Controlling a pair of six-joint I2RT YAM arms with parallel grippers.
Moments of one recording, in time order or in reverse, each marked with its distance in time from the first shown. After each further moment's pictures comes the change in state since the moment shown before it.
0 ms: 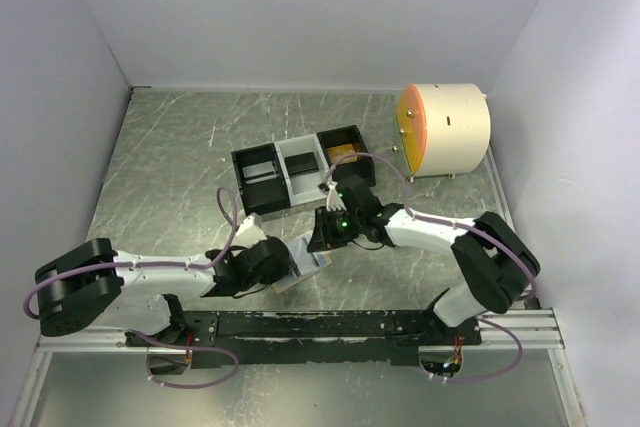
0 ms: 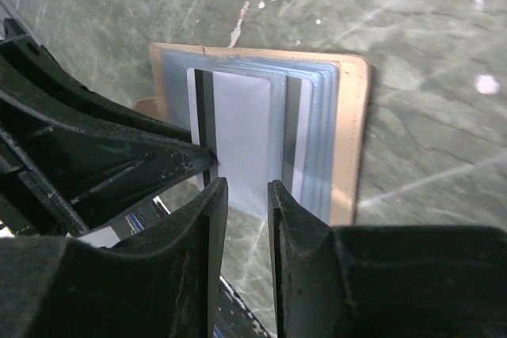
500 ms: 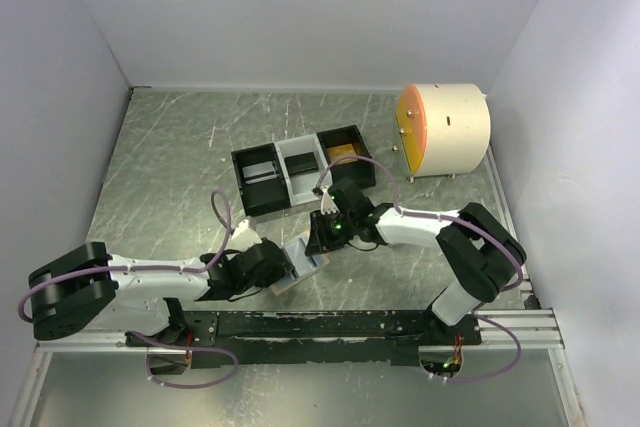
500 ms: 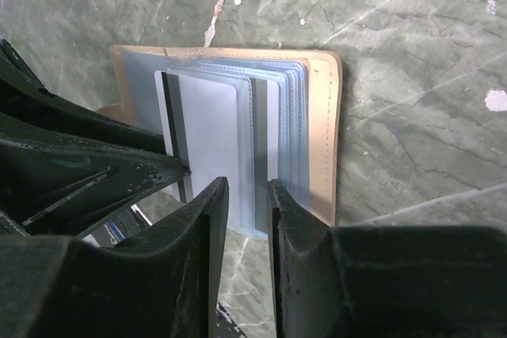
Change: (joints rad) left arm 0.000 -0.042 -0.058 0.026 0.004 -0.014; right arm 0.038 0.114 0.040 0.013 0.027 -0.016
